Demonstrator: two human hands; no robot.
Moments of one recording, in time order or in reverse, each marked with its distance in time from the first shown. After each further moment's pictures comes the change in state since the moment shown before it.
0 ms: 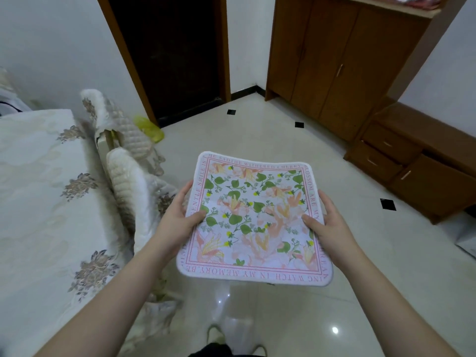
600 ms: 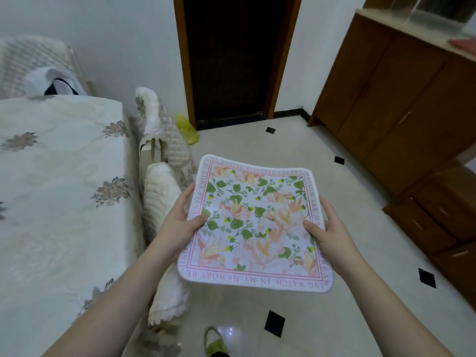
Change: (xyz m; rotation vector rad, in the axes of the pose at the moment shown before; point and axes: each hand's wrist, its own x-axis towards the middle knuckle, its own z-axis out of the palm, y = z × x) left_hand 0.113 0.020 -0.118 -0.134 0.194 0.031; right_hand 0.172 -0.065 0.132 -0.101 -0.210 -0.026
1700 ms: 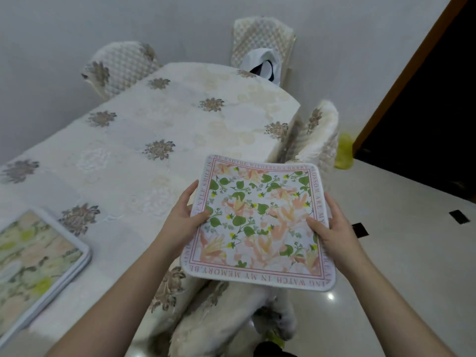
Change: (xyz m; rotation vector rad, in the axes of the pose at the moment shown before) left_hand 0.013 0.024 -0.152 -0.137 0.874 -0.093; right_hand 0.250 -0.071 0.271 -0.182 -0.844 -0.076
